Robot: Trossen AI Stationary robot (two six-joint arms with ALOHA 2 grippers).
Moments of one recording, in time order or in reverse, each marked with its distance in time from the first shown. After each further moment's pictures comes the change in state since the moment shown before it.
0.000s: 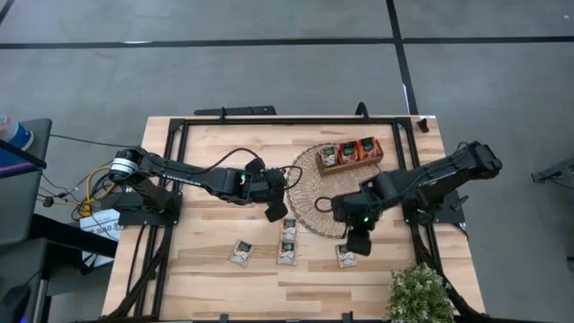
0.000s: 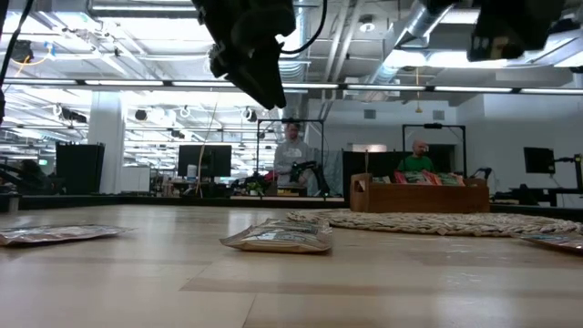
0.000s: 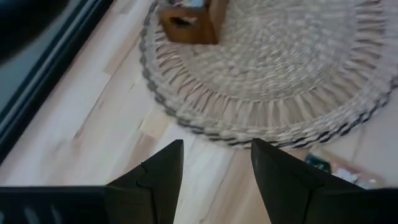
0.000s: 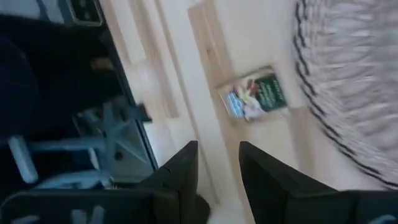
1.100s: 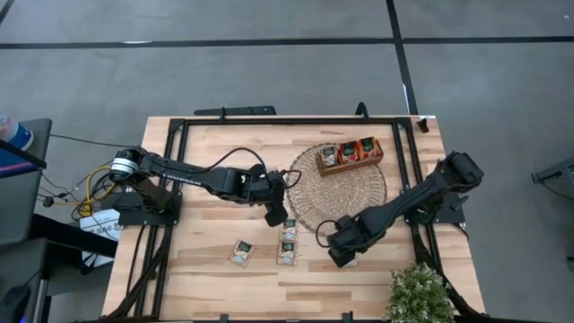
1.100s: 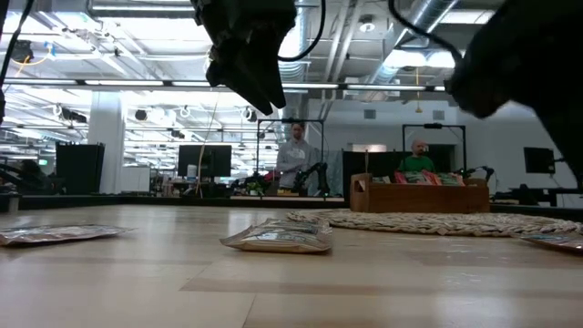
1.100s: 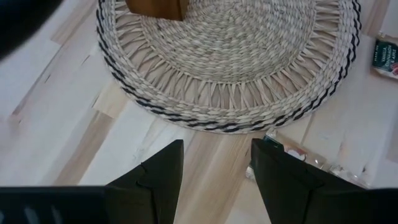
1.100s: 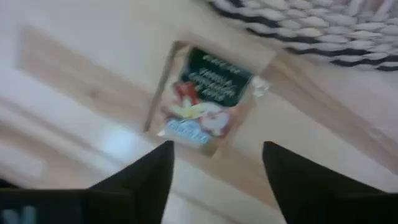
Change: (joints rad) left arm 0.007 0.000 0.000 -0.008 0.167 -0.102; right arm 0.177 0.211 -0.187 0.220 0.189 0.827
